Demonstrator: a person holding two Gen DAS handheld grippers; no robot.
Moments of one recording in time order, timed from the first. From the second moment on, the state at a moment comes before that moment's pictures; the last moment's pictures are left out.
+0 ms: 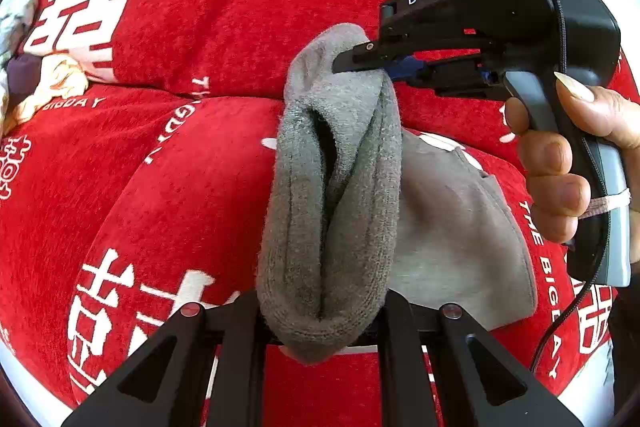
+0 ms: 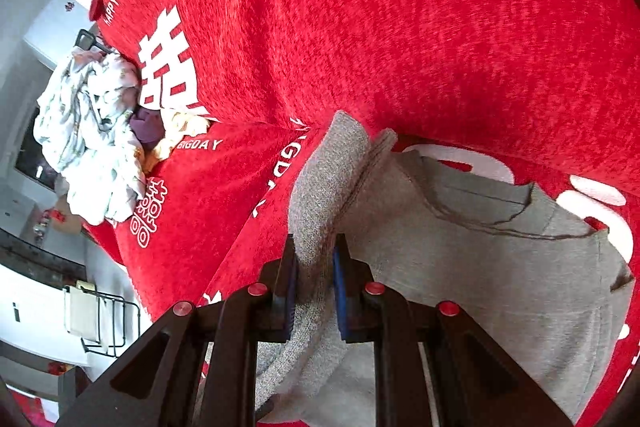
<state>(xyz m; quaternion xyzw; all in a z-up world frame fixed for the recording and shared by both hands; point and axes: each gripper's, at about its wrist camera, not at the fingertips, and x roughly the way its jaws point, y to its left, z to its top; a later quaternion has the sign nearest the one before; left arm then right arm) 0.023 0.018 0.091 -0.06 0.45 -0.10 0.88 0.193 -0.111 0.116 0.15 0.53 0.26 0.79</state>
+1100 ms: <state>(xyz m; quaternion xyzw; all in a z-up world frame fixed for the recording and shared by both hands) -0.019 -0.198 0.083 0.13 0.46 -0.10 0.87 0.151 -0.303 0.098 0.21 0.48 0.31 0.79</state>
